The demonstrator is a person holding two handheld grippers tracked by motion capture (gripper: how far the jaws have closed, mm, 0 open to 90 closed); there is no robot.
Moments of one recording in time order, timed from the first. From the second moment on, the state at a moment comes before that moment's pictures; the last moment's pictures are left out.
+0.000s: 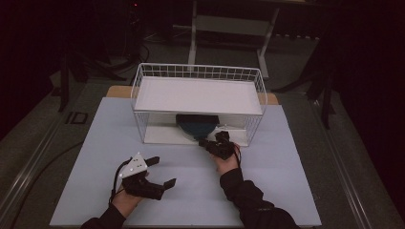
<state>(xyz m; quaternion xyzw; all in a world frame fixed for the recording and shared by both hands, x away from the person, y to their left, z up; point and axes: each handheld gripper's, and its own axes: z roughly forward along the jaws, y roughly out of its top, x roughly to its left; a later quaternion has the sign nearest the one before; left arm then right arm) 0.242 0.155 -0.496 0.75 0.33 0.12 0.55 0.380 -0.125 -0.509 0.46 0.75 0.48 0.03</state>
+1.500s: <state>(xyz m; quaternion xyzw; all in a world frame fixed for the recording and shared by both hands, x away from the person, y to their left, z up) 0.239 0.153 -0.493 0.75 0.32 0.12 0.56 0.301 -0.209 -0.502 0.38 0.76 0.52 0.04</state>
